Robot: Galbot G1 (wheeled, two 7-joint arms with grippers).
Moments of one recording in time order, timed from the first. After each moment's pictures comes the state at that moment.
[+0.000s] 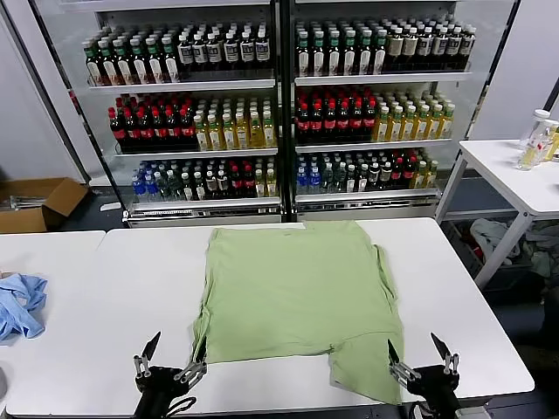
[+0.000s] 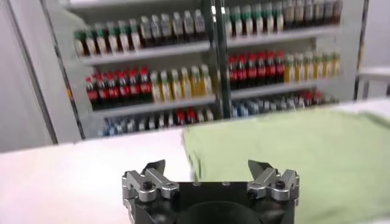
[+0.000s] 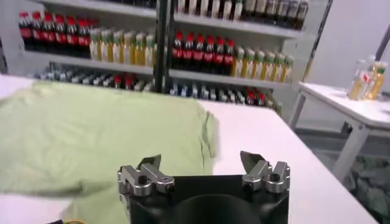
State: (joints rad) left arm 1.78 -1.37 -0.49 -2.27 -0.01 0.38 -0.05; right arm -1.89 1.15 0.54 2.30 0.26 -0.36 0.22
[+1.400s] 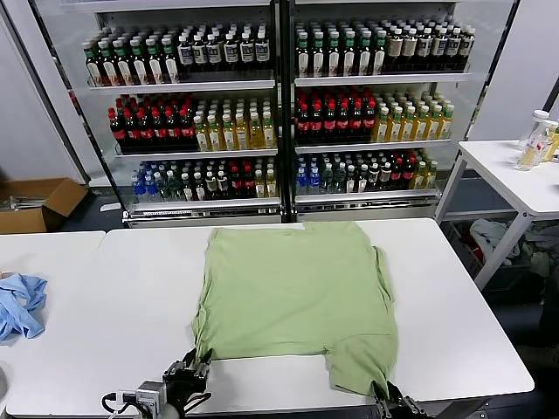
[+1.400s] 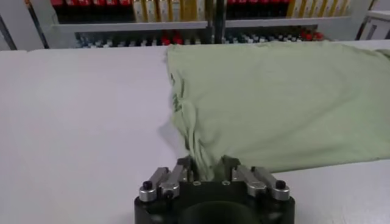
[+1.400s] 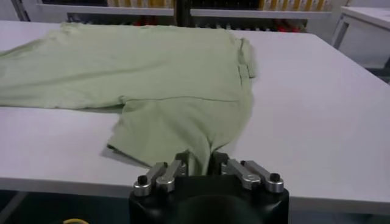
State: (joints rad) left arm 1.63 -1.28 -0.46 -2.14 -0.34 0.57 -0.11; right arm -1.90 1.17 0.46 2.27 0.28 -0.39 0.19
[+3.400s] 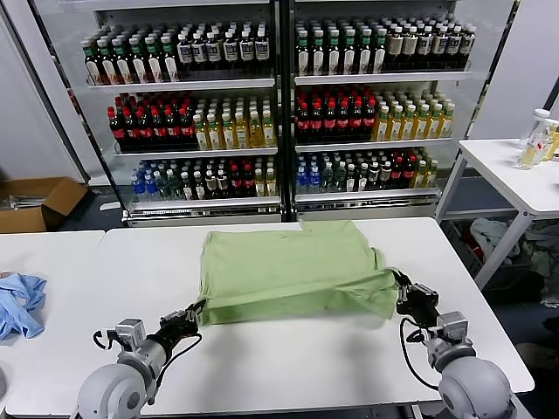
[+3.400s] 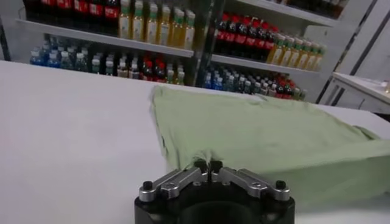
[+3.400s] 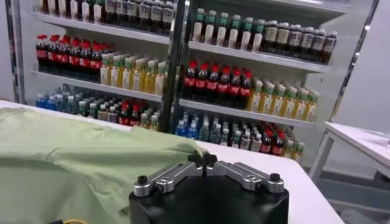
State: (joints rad) left arm 1.28 -1.09 -0.45 -1.95 -0.72 0.55 -0.11; right arm -1.20 0.91 0.35 1.93 0.42 -0.31 0.17
